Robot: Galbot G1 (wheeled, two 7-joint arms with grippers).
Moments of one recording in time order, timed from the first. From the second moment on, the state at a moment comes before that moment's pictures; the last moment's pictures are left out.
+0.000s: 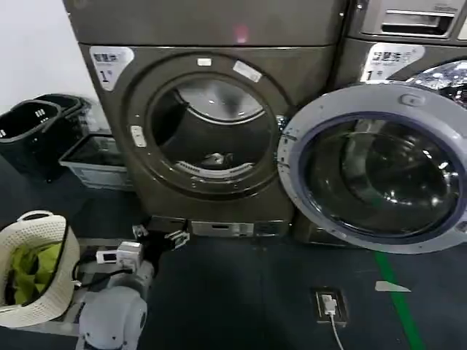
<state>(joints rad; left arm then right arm) 1.28 -1.44 -0.49 -2.25 -0.01 0.74 0.00 -1.70 0.98 2.45 1.41 0.51 -0.21 -0.08</state>
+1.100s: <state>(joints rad) 1.30 -1.45 -0.49 -2.25 0.00 0.74 -0.01 -1.71 0.99 2.46 1.37 0.55 -0.20 -0.05</state>
